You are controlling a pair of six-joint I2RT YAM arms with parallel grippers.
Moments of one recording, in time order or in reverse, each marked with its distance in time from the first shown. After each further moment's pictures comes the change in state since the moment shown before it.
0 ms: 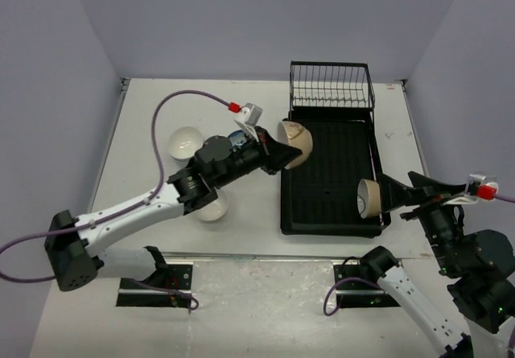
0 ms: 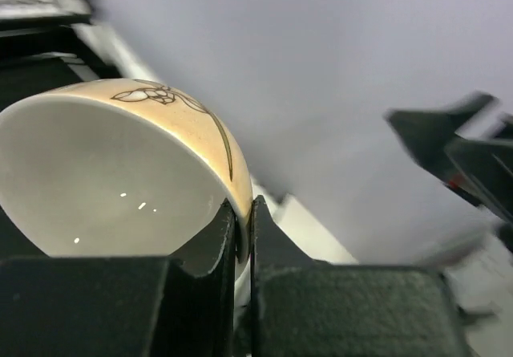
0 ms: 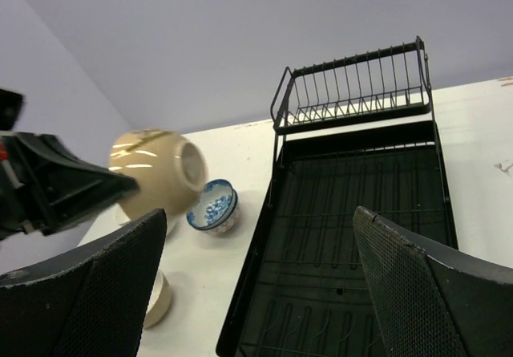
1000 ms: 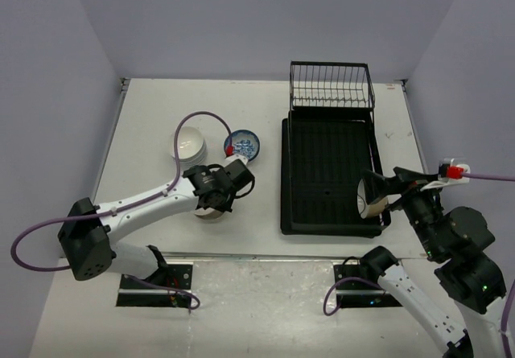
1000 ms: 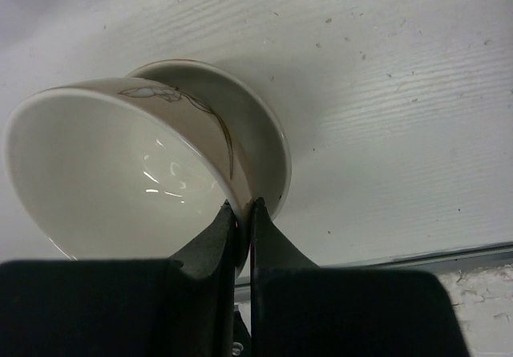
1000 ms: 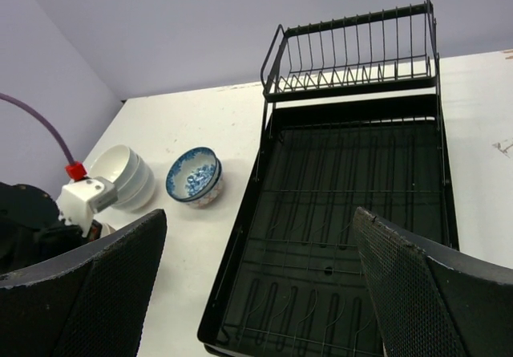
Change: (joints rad) left arm 0.027 0.029 0.018 -1.312 -0.560 0.187; right arm 0.000 0.091 -0.039 0.002 -0.018 -0.030
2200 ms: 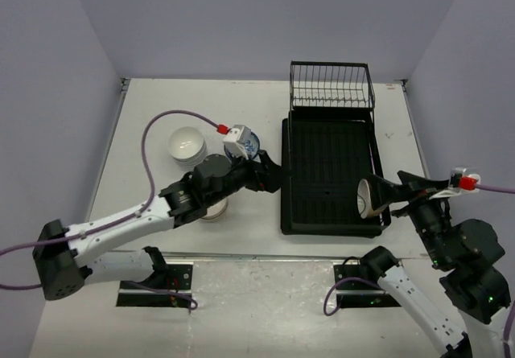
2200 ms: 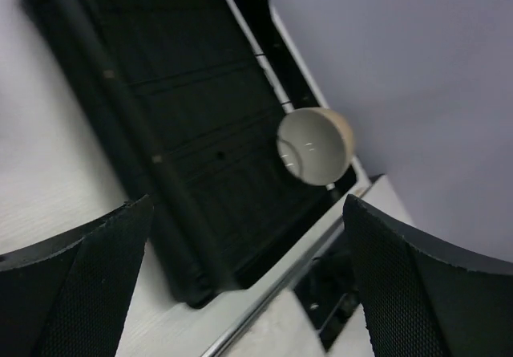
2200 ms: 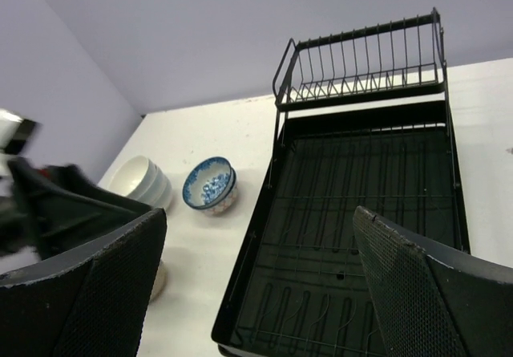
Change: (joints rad) left arm -0.044 -0.306 -0.159 0.838 0.220 -0.134; right arm 0.000 -0.043 -0.013 0.012 -0.023 0.016
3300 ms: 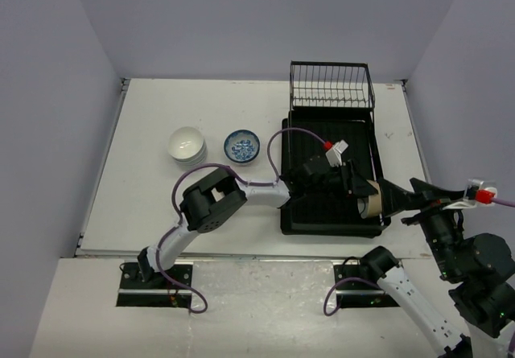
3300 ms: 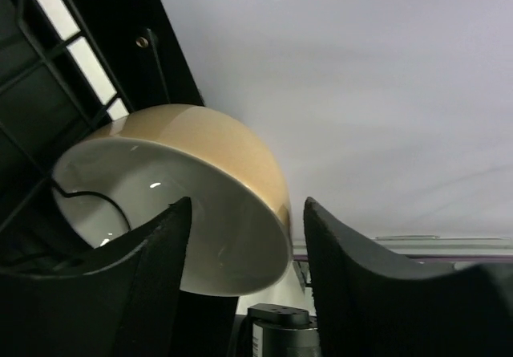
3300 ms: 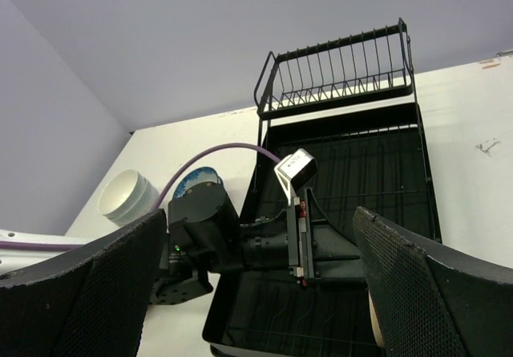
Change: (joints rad) left arm -0.115 1.232 0.652 0.695 0.492 -0.565; right arm 0.000 -0.078 0.043 -0.081 0.079 0.016
